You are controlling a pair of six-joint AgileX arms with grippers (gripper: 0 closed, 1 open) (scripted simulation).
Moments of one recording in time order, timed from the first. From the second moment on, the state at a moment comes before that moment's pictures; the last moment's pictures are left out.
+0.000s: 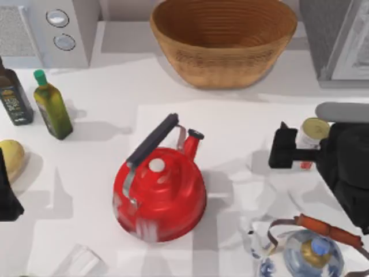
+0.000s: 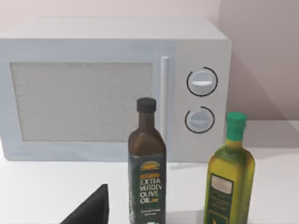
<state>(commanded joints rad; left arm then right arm) 0.00 0.00 0.00 0.00 0.00 0.00 0.56 1.50 0.41 0.66 0.43 0.34</state>
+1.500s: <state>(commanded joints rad) 0.00 0.00 0.00 0.00 0.00 0.00 0.48 1.90 0.52 0.82 0.43 0.26</state>
